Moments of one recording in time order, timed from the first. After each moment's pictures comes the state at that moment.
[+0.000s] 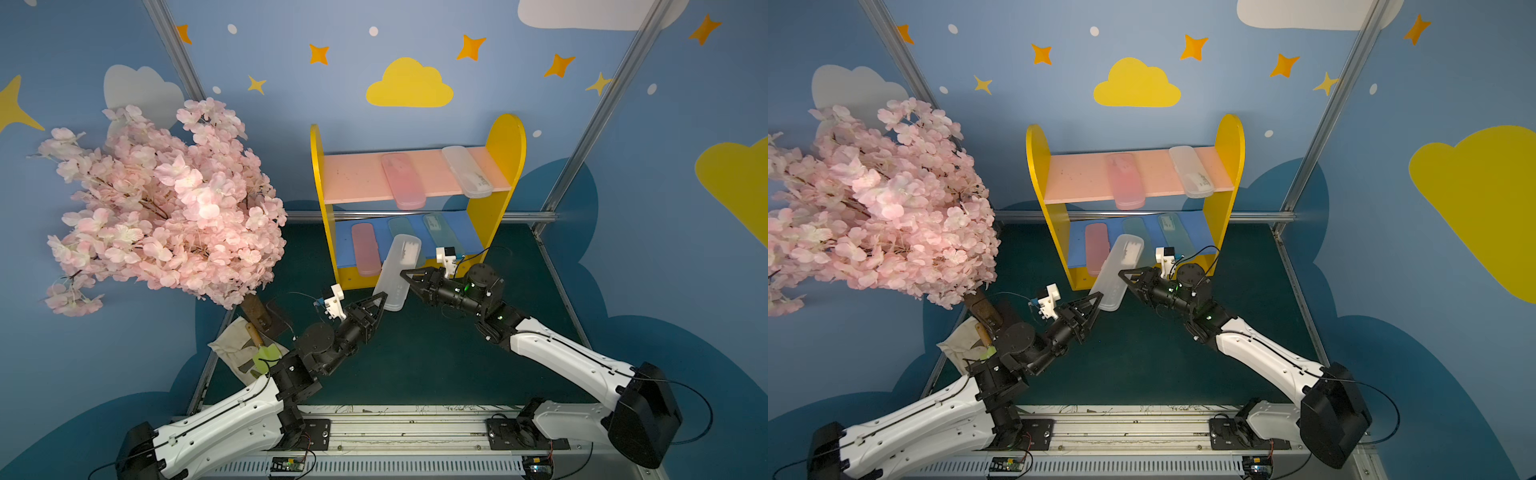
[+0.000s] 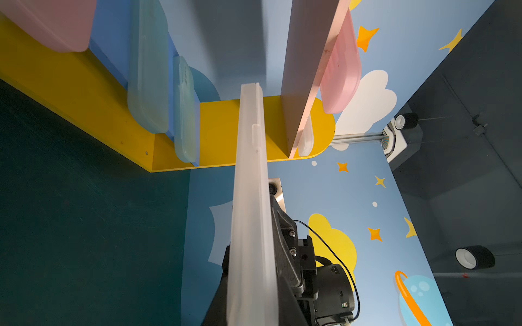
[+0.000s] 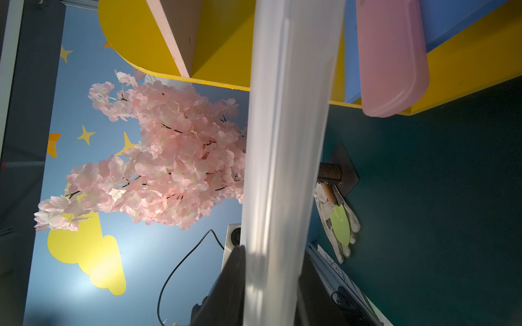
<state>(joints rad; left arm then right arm) -0.92 0.77 0.52 0.30 -0.24 -1.48 0.76 1.27 0.88 0.33 -0.40 1.37</state>
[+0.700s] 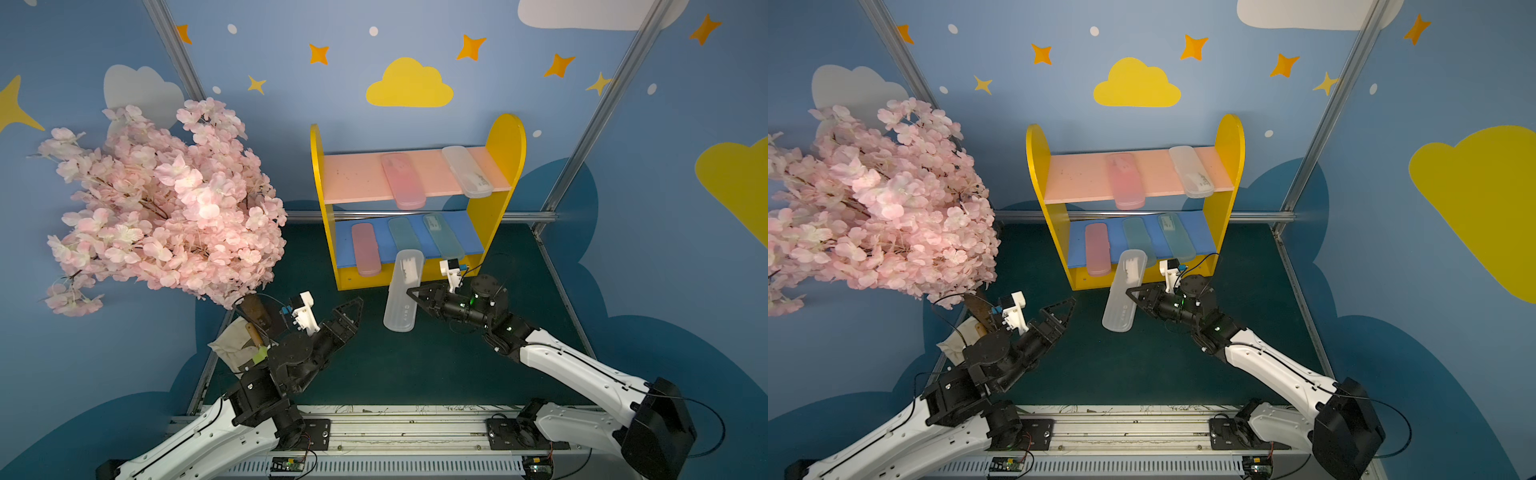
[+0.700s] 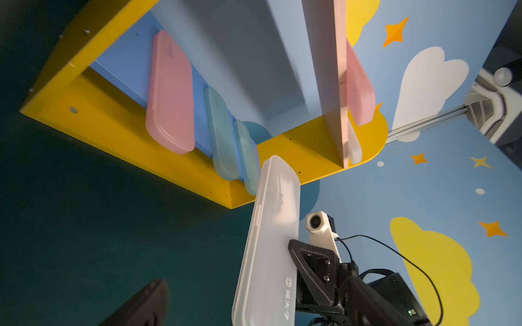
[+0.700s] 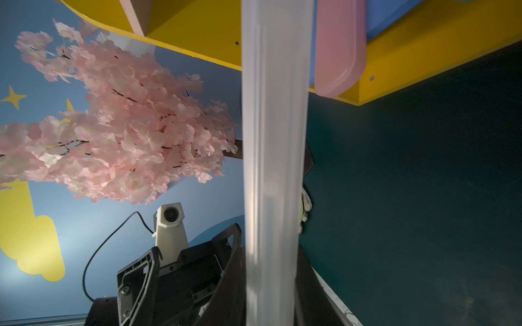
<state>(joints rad) -0.93 0.49 0.62 -0.31 -0.44 -1.15 0.76 1.16 0.77 0.17 -0.41 1.17</state>
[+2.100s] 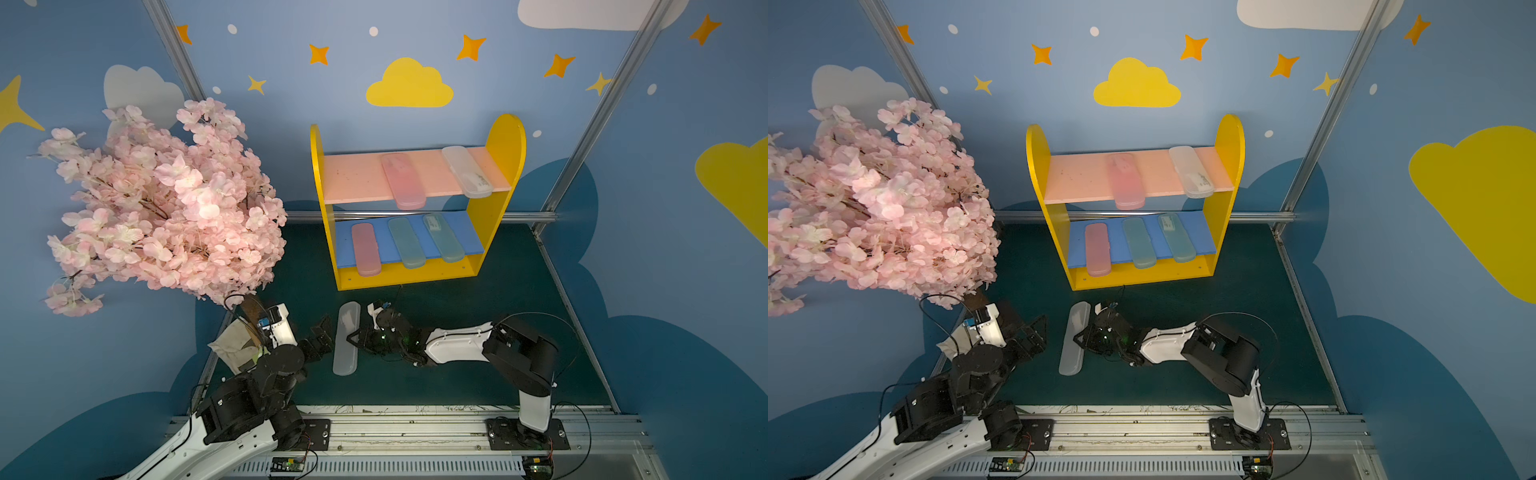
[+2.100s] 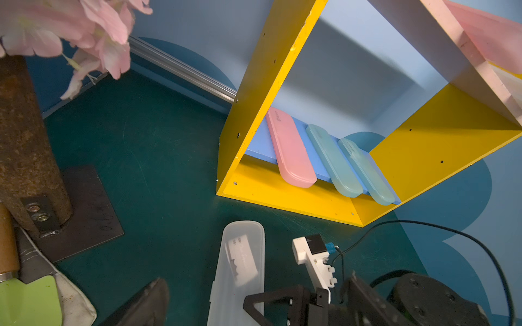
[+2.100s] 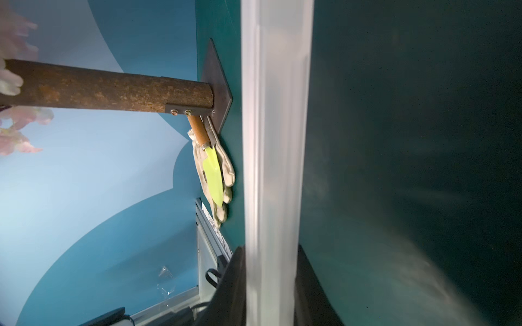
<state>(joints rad) -0.93 0.36 0.67 -0.77 -0.74 -0.82 1.12 1.95 1.03 0.41 -0.20 1.25</state>
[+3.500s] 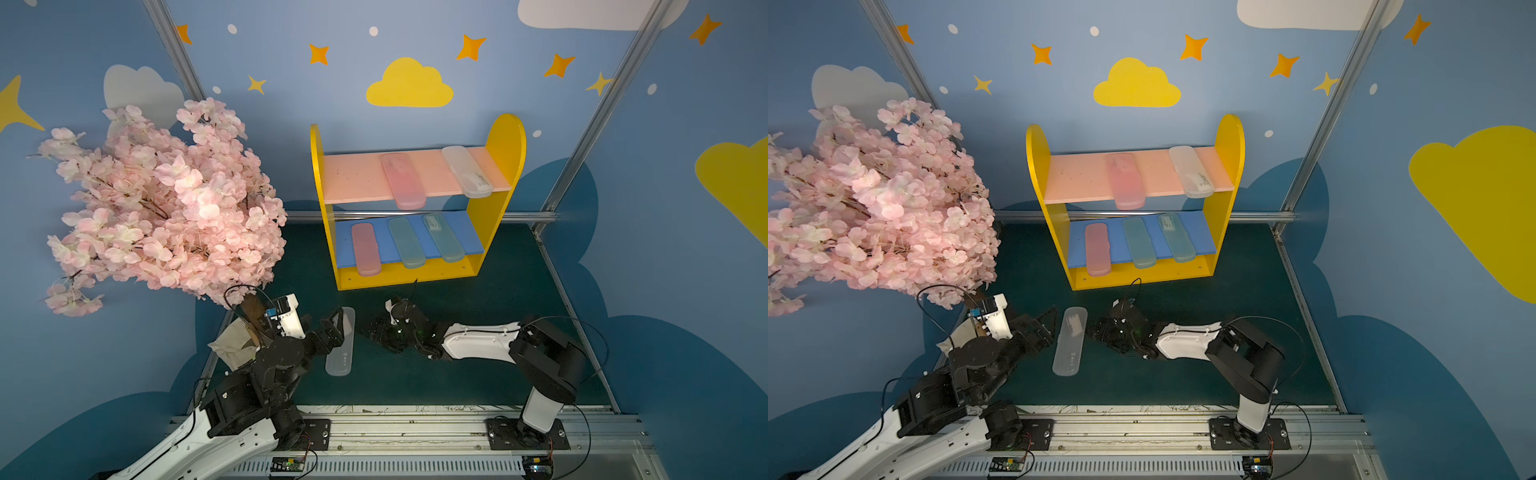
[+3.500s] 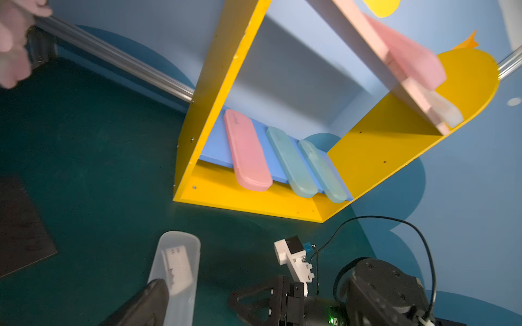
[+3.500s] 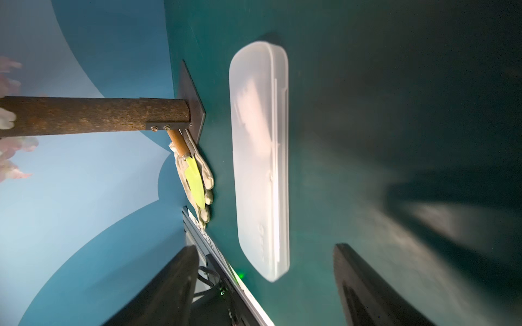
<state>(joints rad) -0.93 0.46 0.74 -0.59 -0.60 -0.79 1.03 1.72 0.90 0.19 -0.21 1.19</state>
